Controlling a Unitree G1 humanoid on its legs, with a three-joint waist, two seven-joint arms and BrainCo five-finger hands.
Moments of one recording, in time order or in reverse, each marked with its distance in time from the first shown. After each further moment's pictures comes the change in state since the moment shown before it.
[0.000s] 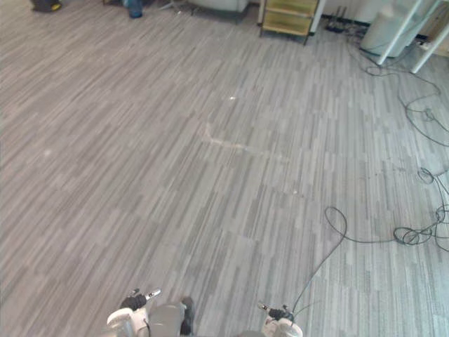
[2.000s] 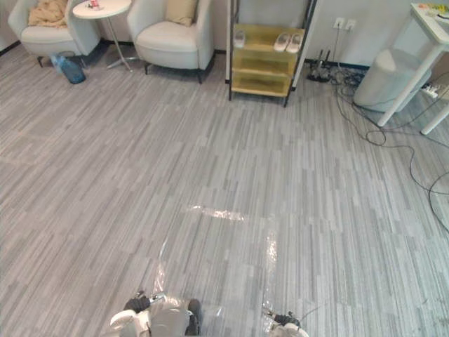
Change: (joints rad) left arm 0.005 0.007 -0.050 0.030 0.015 0.013 -0.021; right arm -0.005 -0.050 -0.030 0.093 -0.002 0.022 0.021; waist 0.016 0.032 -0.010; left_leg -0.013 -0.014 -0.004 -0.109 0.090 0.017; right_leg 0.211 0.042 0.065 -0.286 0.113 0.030
